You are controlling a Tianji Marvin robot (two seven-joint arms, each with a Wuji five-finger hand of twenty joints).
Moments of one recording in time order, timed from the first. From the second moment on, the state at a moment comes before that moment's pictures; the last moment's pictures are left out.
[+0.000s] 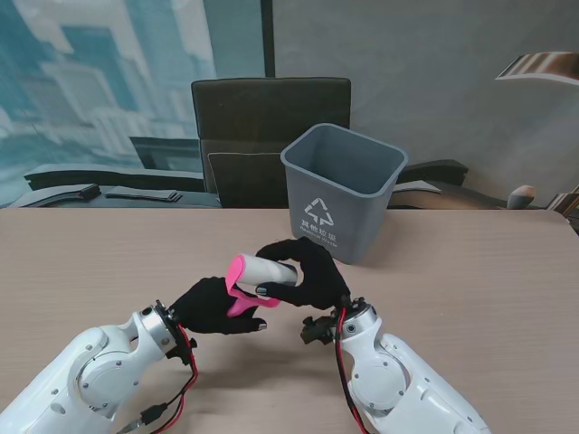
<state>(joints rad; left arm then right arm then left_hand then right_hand) 1.65 -1.06 -1.24 -1.69 0.74 -0.60 -0.02 -1.49 -1.24 0.95 -1.50 -0.44 -0.64 -0.49 0.66 -0.32 0.37 0.13 0.96 -0.13 1.49 1.37 1.28 -0.04 1.44 0.97 1.21 0.12 1.58 0.80 1.02 0.29 1.81 0.52 0.60 -0.70 0.76 -0.28 0.85 0.07 0.55 0.46 0.95 0.05 0.65 0.50 0.83 0.17 0.60 0.46 0.34 0.16 1.20 0.53</state>
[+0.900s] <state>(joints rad) 1.67 -1.06 -1.25 -1.70 0.72 -0.58 -0.01 -1.48 -1.24 0.94 -1.49 -0.43 -0.63 -0.45 0.66 -0.32 0.37 0.13 0.96 -0.12 1.49 1.37 1.28 -0.04 1.44 0.97 1.21 0.13 1.58 0.80 1.02 0.29 1.81 0.53 0.60 -0.70 0.76 -0.30 0.85 0.07 0.56 0.46 0.95 0.05 0.65 0.50 0.83 0.17 0.60 0.46 0.34 0.16 1.20 0.53</state>
